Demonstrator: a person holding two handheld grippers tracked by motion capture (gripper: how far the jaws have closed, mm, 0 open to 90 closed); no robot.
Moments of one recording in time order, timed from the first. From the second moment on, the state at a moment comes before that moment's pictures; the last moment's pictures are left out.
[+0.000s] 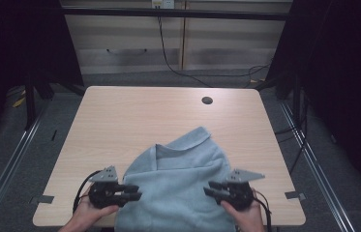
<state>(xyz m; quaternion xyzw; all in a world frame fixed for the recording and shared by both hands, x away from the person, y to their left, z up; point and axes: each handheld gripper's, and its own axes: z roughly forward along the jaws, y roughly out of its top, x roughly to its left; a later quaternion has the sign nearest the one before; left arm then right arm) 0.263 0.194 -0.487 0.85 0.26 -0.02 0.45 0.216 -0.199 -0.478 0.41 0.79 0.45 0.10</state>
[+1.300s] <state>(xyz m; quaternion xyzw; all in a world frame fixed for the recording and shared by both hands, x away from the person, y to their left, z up) 0.257 0.174 -0.499 0.89 0.16 -0.02 0.42 0.210 -0.202 -0.503 0.43 0.81 0.40 0.10</state>
